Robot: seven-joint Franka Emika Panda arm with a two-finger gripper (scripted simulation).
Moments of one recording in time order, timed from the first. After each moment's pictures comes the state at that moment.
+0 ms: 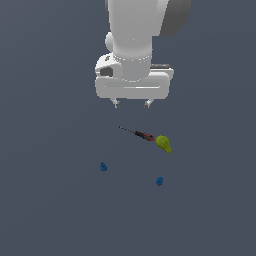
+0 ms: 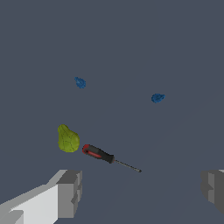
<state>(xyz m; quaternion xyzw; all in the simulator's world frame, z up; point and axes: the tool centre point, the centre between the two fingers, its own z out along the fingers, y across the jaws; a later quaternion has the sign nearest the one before) -0.014 0.013 0.326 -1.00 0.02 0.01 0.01</state>
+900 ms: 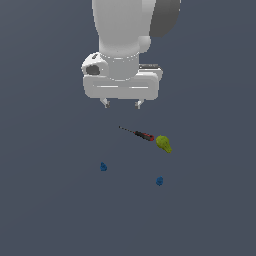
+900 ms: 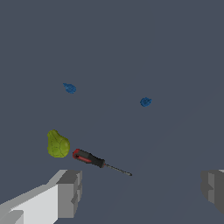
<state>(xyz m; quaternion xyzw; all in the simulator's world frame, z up) -0.008 -0.017 0.330 -1.00 0.03 0.00 0.00</state>
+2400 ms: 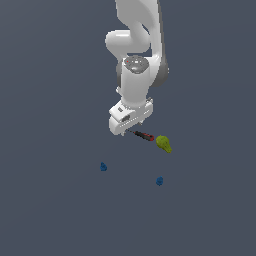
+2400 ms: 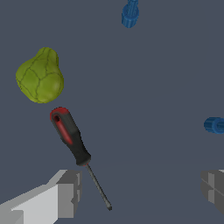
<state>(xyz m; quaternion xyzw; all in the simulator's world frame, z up) -0.057 0.017 0.154 -0.95 -0.32 0.00 -0.01</state>
